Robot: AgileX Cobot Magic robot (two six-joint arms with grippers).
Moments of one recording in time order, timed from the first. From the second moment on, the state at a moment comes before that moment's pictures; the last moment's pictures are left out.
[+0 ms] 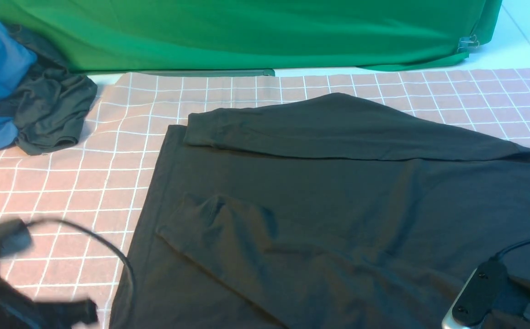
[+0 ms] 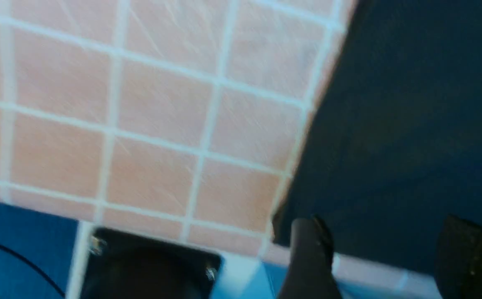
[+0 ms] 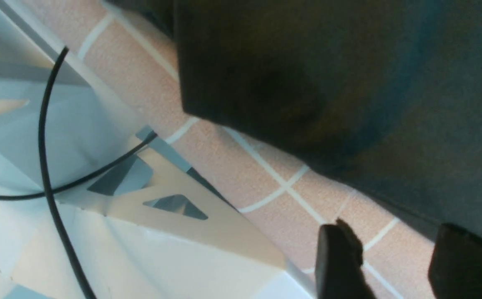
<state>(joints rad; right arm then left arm) 0.54 1.23 -0.59 0.08 1.08 -0.26 -0.30 0.95 -0.68 0.02 1.22 -0.65</state>
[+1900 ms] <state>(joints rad) 0.54 0.71 -0.67 0.06 1.07 0.06 -0.15 2.29 -1.86 -0.17 0.79 -0.18</state>
